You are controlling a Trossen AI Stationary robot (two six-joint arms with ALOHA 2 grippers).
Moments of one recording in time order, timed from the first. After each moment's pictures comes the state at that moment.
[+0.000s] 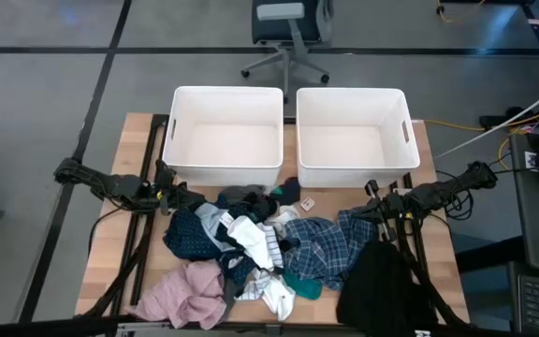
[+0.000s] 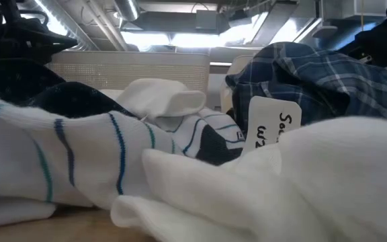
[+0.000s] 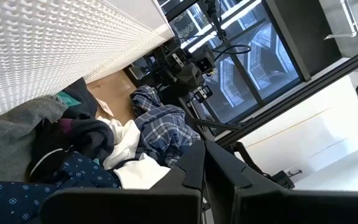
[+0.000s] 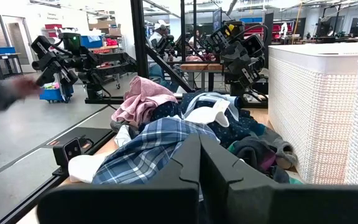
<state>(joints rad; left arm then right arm) -0.34 0.01 0.01 0.06 -0.39 -0.93 0.43 0.01 0.01 0.05 0.19 0.03</state>
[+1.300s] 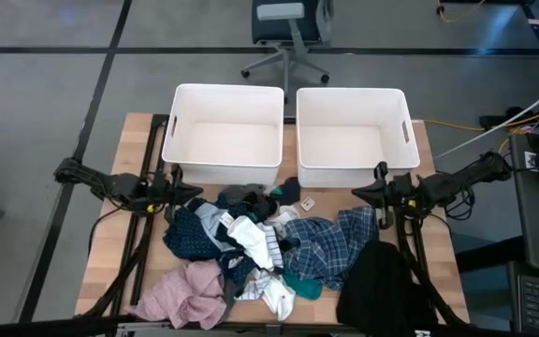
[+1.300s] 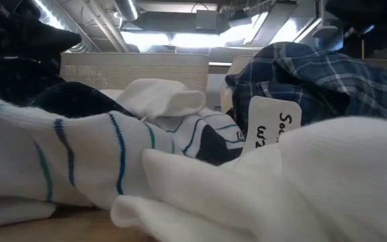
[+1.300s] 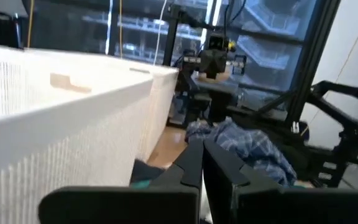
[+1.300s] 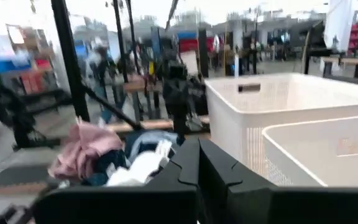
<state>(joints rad) -0.34 0.01 0.01 0.14 -0.48 -0.10 0.43 0.34 0.30 0.12 0.46 0.05</state>
